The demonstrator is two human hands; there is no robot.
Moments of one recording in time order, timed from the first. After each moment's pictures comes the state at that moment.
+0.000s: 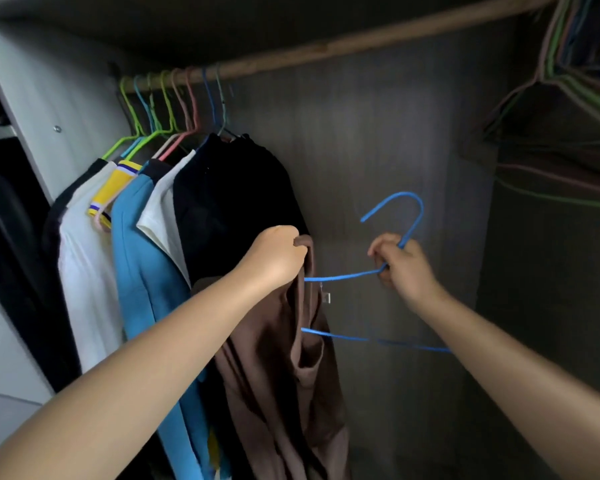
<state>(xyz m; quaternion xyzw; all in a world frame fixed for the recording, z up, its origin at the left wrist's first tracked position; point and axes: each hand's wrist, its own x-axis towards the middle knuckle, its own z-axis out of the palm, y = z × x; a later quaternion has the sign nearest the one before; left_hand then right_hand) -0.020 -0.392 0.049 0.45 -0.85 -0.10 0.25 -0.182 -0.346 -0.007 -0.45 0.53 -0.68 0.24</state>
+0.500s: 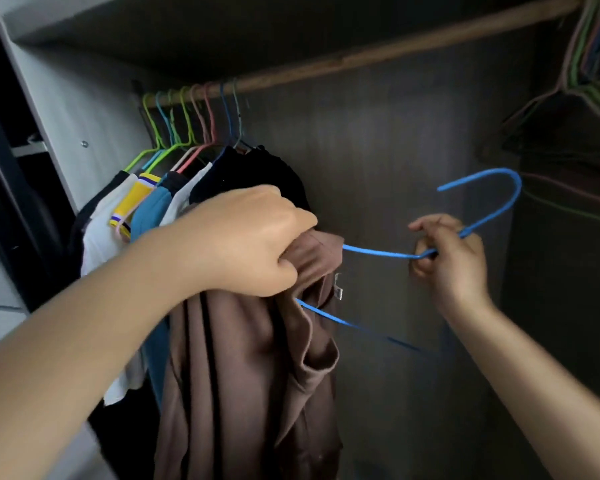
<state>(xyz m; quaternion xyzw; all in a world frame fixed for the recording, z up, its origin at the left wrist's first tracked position) 0.029 -0.337 0.124 0.29 -0.90 0.33 0.03 -0.172 -0.318 0.028 -0.38 0.36 -0.82 0.23</state>
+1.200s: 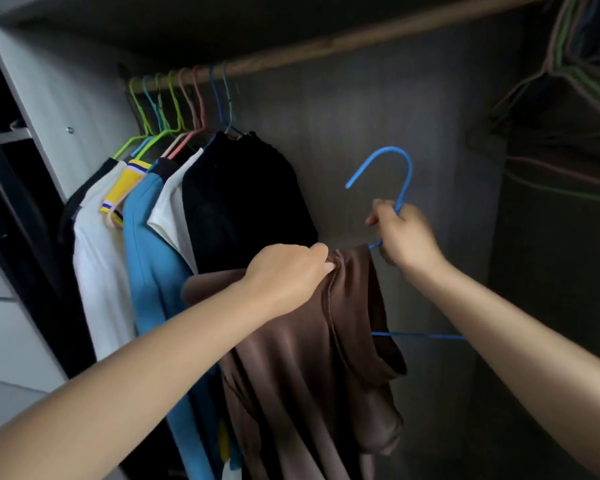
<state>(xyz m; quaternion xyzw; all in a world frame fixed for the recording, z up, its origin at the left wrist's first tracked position) -0.009 -0.375 0.037 0.31 -0.91 0.26 0.09 -0.161 -0.338 0.034 -0.46 0.59 -0.66 0.13</state>
